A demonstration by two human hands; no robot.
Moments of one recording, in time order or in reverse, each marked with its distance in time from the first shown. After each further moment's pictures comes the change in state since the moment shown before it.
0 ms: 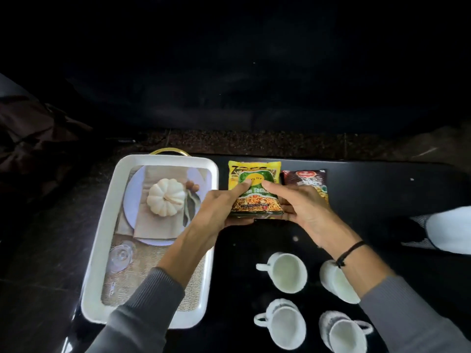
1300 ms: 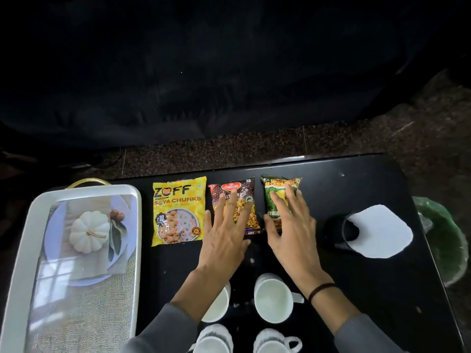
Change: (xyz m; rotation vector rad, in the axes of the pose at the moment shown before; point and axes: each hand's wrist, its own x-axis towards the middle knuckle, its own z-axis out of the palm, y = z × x) left_hand 0.028 -0.068 0.156 1.735 0.016 0.542; right_hand -0.005 0.061 -0.130 -0.981 0.489 -0.351
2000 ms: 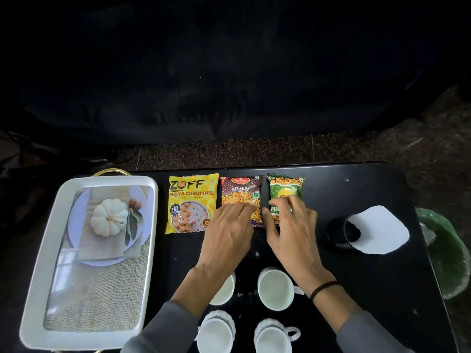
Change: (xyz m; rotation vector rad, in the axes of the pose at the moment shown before) left_hand -0.028 0.001 -0.027 -0.227 0.463 0.125; right_hand -0.016 -0.021 -0.014 -0.089 0.181 -0.206
